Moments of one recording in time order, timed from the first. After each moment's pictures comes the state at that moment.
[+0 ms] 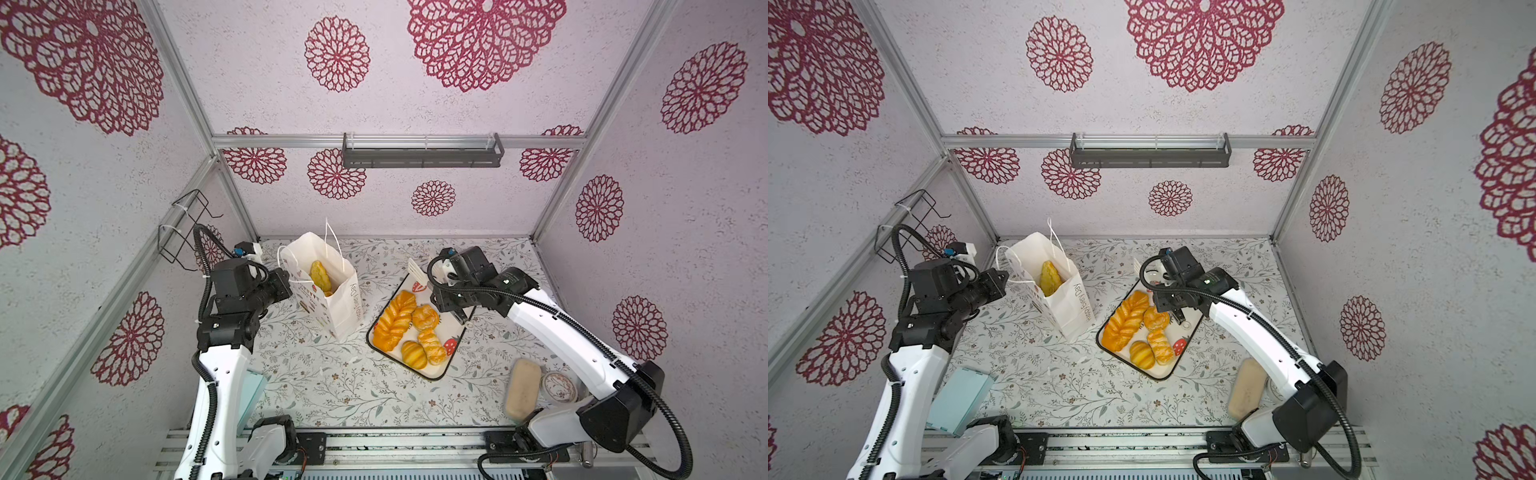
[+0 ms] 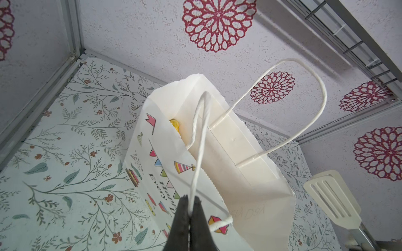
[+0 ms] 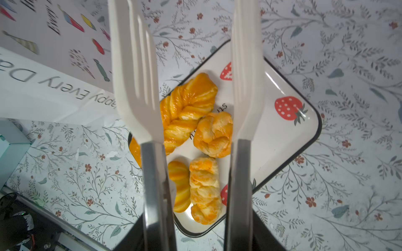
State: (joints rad) left arm 0.13 1.01 1.10 -0.59 0.28 -0.36; right arm 0.62 1.41 1.39 -0.94 0.00 0.32
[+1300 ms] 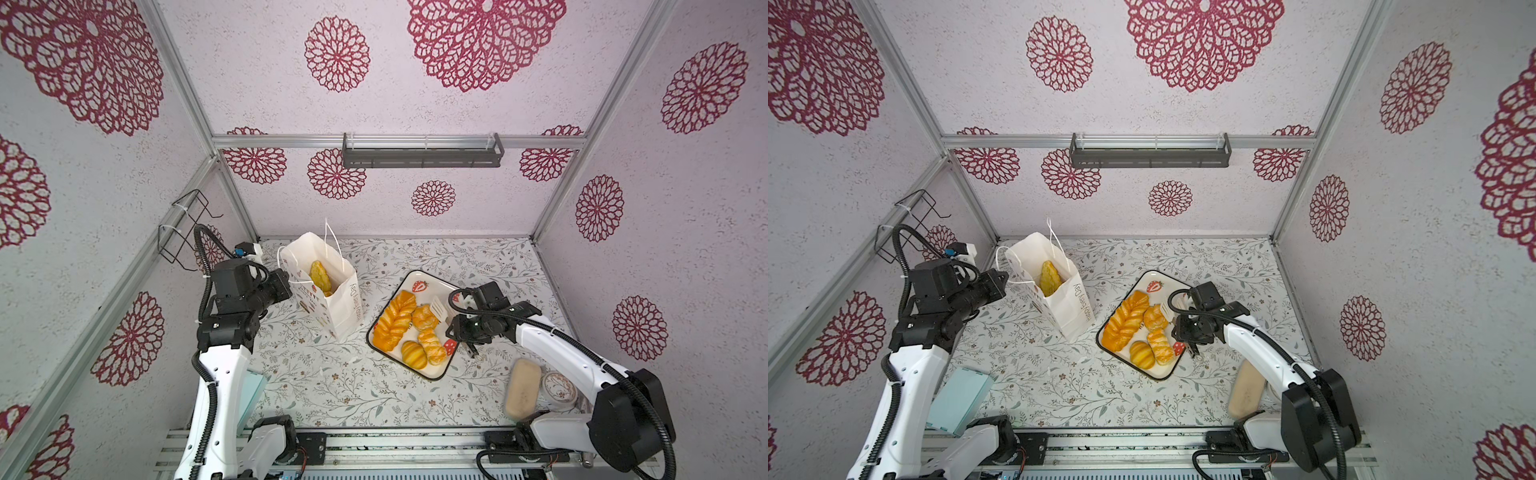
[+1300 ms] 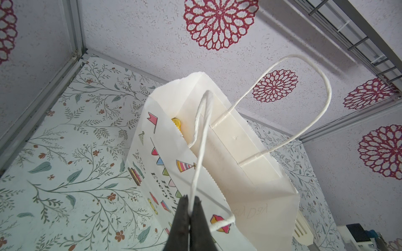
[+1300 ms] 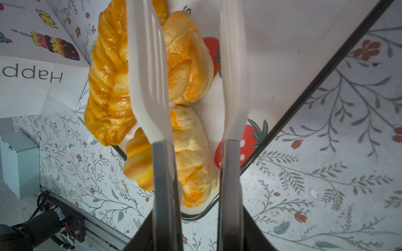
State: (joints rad) left arm 0.13 1.01 1.10 -0.59 0.27 -0.35; right arm 0.43 1.32 0.91 -0.70 -0.27 0.47
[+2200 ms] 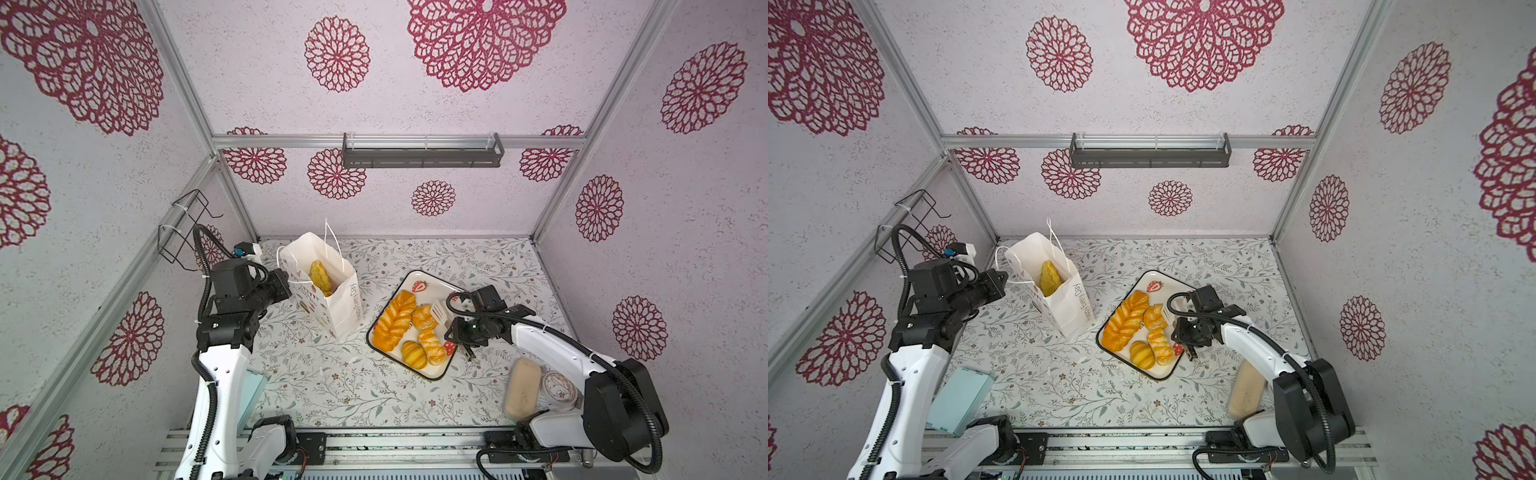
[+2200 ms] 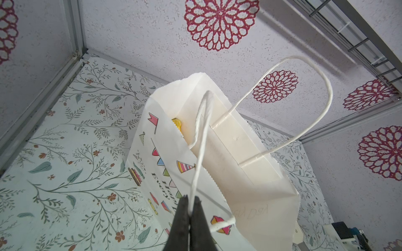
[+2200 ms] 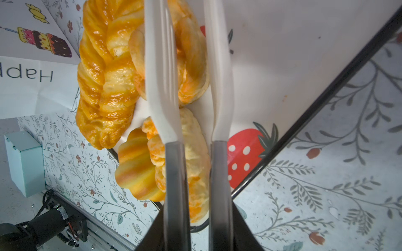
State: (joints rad) left arm 0.14 1.02 1.10 -0.59 0.28 -0.35; right arm 0.41 1.36 0.85 -0.61 -0.32 0.47
